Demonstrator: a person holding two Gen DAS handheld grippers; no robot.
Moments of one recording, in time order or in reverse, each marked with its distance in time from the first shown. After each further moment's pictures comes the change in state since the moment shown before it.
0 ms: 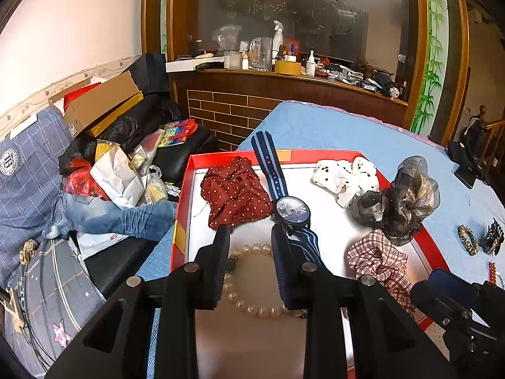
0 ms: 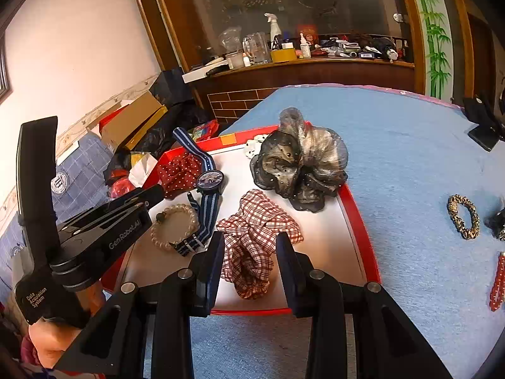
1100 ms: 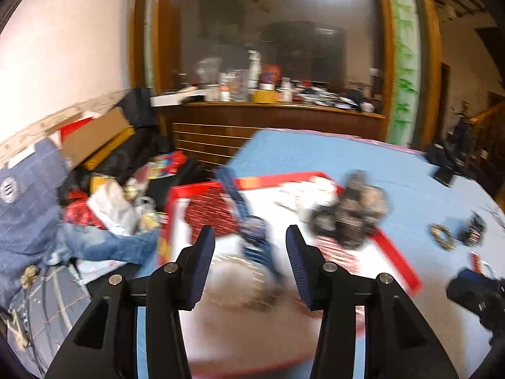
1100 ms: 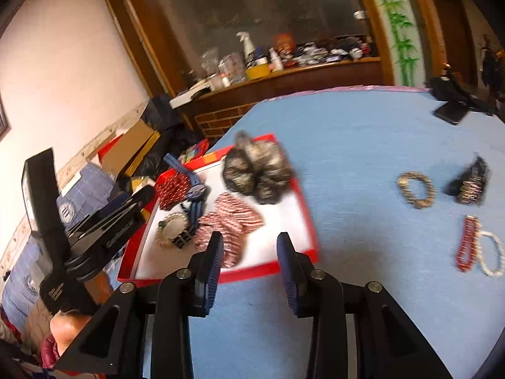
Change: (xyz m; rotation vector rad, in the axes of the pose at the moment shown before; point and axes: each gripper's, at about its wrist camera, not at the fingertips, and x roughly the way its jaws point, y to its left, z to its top) left arm -0.056 -0.045 -0.007 0.087 -0.122 -0.062; right arm -0.076 -0.042 -0.020 0.135 -0.081 -0.004
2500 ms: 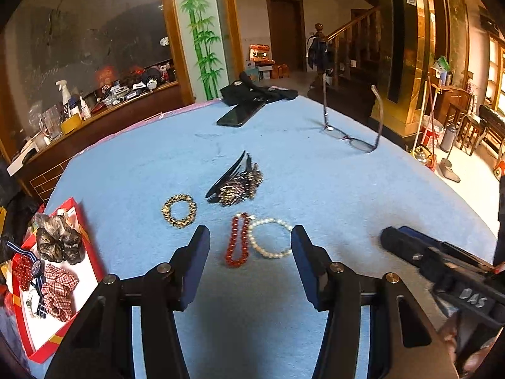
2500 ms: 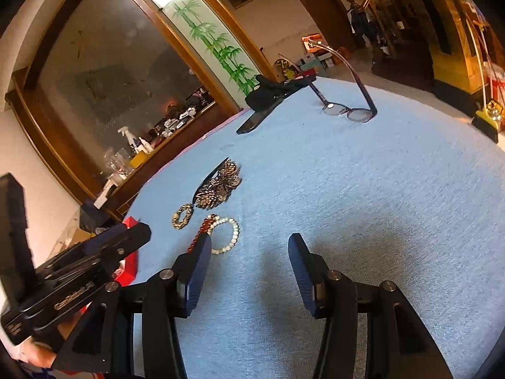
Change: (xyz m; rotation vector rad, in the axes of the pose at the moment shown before) left arm -0.066 -0.319 -0.032 0.456 0.150 -0.475; right arm -0.197 -0.240 -0.074 0.444 -0.239 -0.229
